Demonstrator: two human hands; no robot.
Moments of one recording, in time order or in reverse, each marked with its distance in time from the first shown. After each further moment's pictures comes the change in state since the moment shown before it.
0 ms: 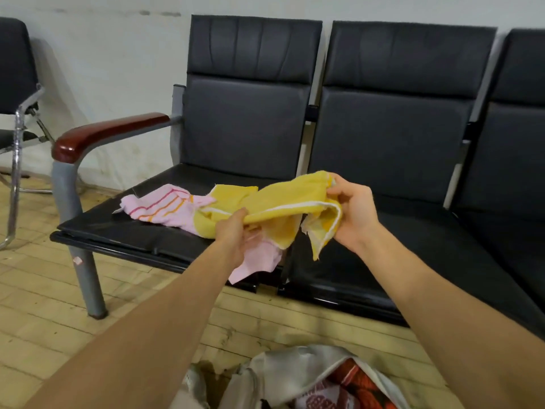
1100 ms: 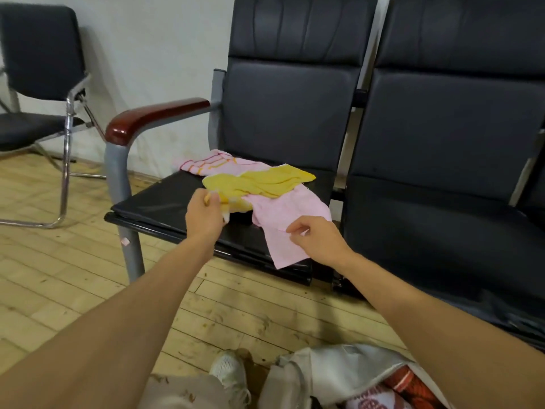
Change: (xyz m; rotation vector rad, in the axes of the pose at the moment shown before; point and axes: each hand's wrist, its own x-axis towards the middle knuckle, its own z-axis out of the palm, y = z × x) left_hand 0.029 0.044 -0.124 0.478 0.293 0.532; right_hand 0.042 0.136 0.048 -1.251 -0.093 -0.045
